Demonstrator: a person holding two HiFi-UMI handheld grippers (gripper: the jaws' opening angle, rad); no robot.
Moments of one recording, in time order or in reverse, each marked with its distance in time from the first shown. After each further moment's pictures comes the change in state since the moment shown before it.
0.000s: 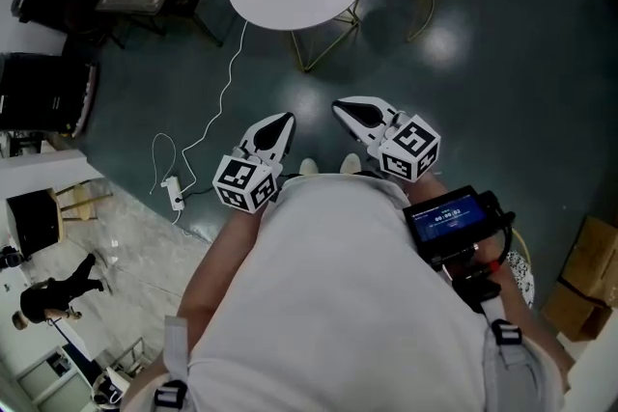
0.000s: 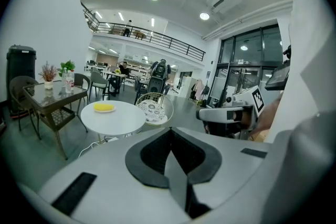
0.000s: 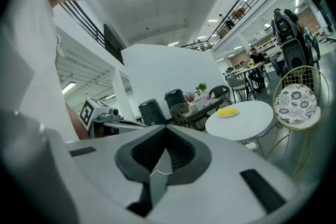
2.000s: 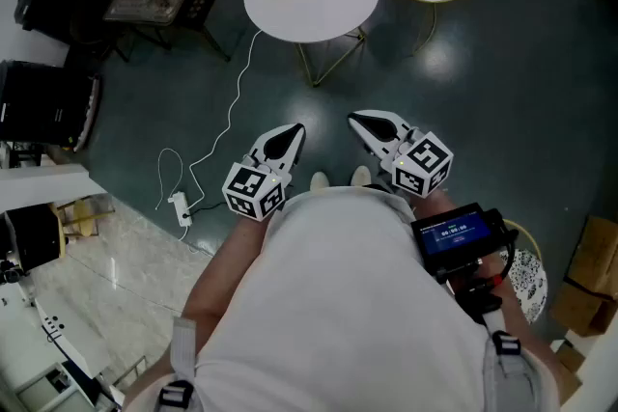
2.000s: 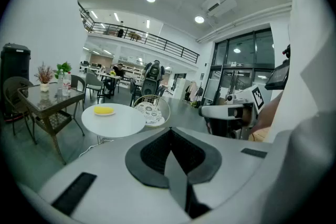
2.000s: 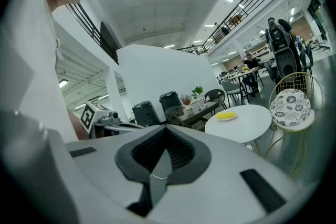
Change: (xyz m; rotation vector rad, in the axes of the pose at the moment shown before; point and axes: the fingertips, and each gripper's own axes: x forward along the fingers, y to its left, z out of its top) left arm -0.037 0.034 0.004 0.023 -0.019 -0.074; right arm 0.028 0.031 0.011 -0.015 -0.025 -0.089
